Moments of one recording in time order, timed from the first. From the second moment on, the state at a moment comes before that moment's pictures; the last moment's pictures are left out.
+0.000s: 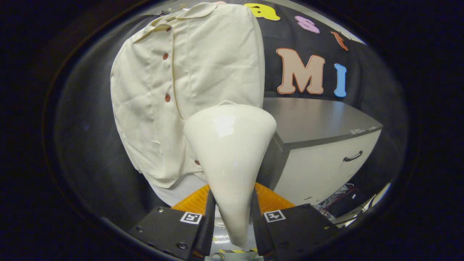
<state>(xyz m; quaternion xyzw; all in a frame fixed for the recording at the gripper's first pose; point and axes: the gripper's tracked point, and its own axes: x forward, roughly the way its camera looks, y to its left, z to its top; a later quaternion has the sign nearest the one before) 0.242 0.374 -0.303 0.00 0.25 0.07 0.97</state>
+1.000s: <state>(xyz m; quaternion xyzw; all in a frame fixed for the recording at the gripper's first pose) 0.093 0.341 -0.082 0.05 0.05 0.07 0.99</state>
